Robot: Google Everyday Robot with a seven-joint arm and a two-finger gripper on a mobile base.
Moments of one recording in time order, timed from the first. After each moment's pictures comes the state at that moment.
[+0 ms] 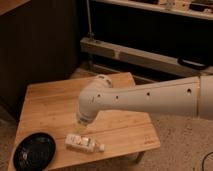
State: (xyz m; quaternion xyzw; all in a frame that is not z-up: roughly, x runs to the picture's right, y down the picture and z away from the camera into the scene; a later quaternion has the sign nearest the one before) arm -0.116 0.153 0.666 -0.27 -0.12 0.16 0.94
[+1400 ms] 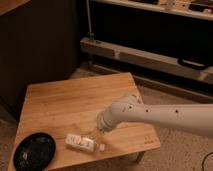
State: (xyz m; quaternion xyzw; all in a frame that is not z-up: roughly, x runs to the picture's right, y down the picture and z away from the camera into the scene) arm -0.049 0.198 0.709 -0.31 -0.23 0.18 0.90
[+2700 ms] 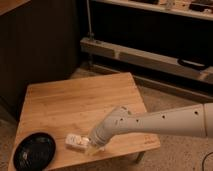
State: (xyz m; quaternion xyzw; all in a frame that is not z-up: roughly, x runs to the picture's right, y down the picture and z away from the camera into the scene) arm -0.083 0.267 0.709 -0.36 -0.23 0.13 0.89
